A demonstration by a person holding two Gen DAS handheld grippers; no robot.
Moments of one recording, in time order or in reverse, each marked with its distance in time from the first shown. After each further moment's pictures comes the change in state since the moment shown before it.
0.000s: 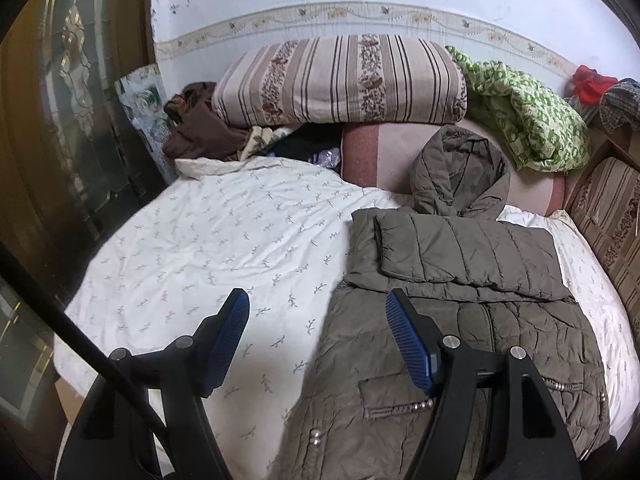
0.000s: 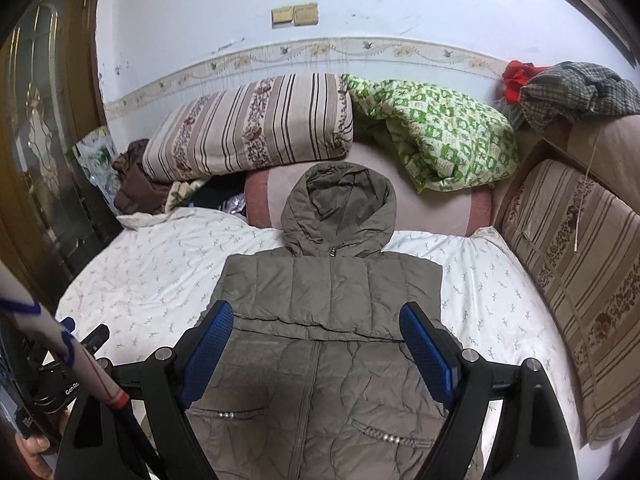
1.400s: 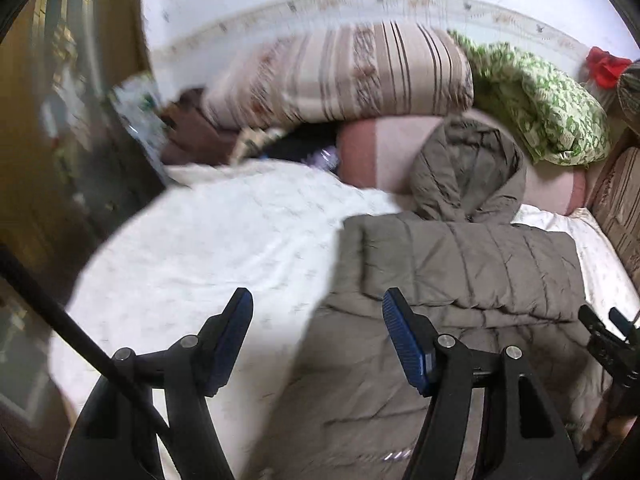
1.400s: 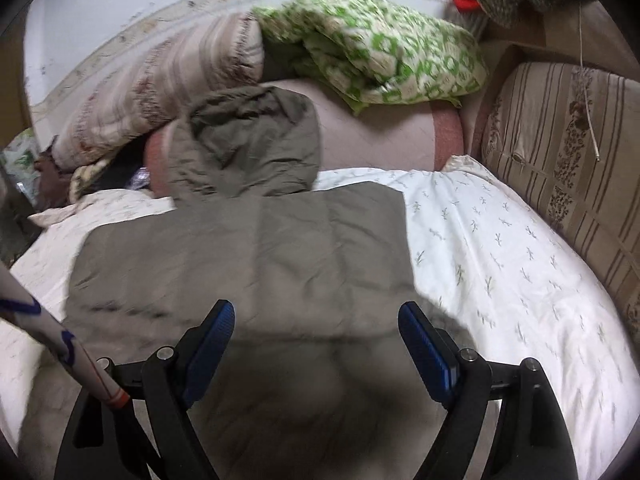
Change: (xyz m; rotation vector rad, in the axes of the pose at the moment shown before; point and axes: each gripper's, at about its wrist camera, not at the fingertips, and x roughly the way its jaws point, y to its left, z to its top) left arm 0.036 -0.062 0.009 0.026 -0.029 0.104; right arm 0.185 -0.119 -0.091 0.133 0.028 -0.100
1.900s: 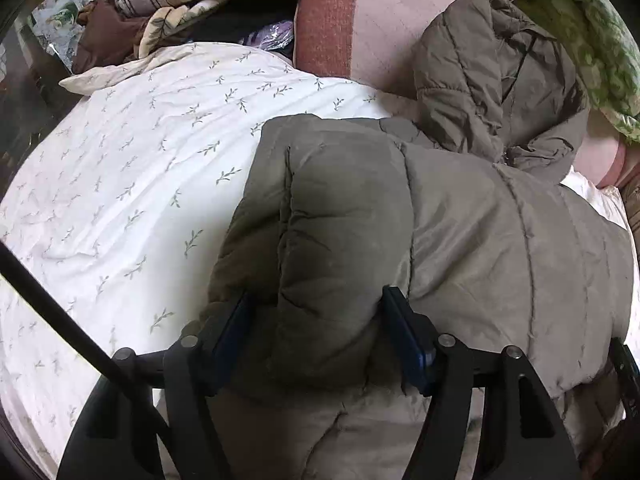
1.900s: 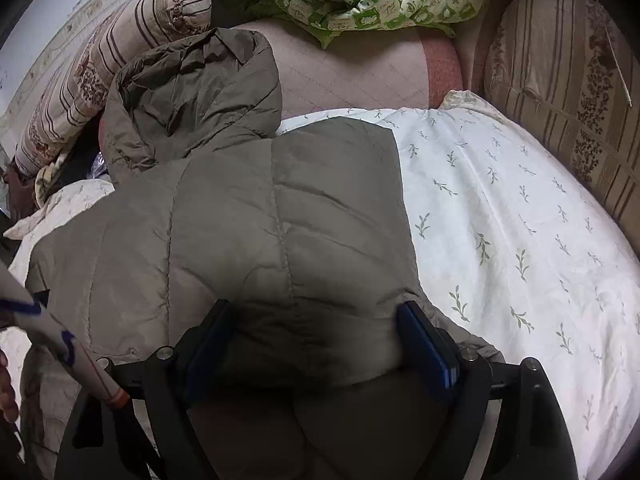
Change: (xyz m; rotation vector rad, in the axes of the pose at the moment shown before) left arm 0.241 -0.078 0.018 -0.044 0.415 -0.131; right arm 0.105 -0.042 0.013 0.107 0.187 -0.014
